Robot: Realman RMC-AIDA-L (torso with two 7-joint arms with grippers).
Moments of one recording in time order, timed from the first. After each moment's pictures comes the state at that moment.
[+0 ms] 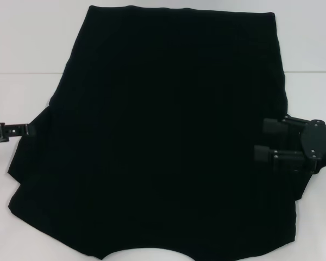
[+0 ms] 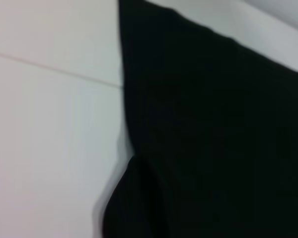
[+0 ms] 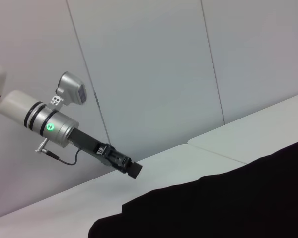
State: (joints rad) left arm -0.57 -2.04 0.36 0.96 2.51 1.39 -2.25; right arm 0.57 2.03 -0.44 -0.65 -2.10 -1.74 1.36
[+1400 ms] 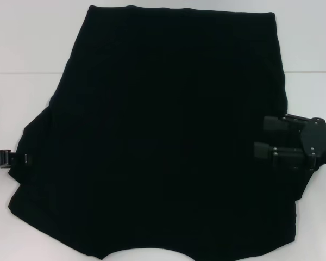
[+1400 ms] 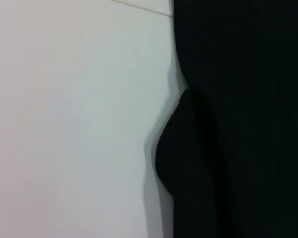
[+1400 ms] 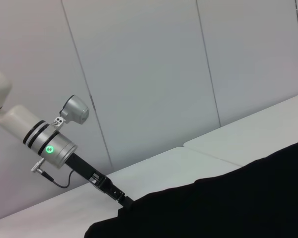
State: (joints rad) left arm -0.57 -2.06 0.43 0.90 2.67 1.27 -2.29; right arm 0.57 2.03 -0.43 -0.65 -2.09 -1.73 1.36
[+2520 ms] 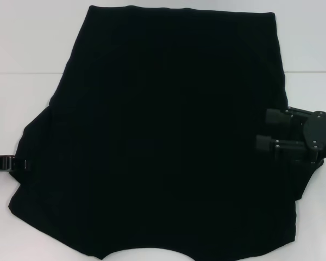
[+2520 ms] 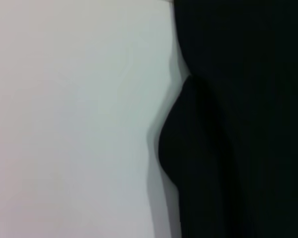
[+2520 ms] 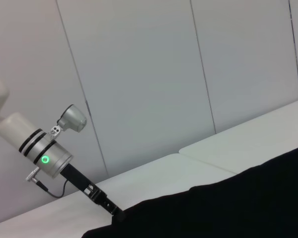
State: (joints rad) left arm -0.57 -2.07 0.50 0.90 2.69 1.24 -2.29; right arm 0.57 2.03 -0.42 -0.65 -2.08 -1.73 1.36
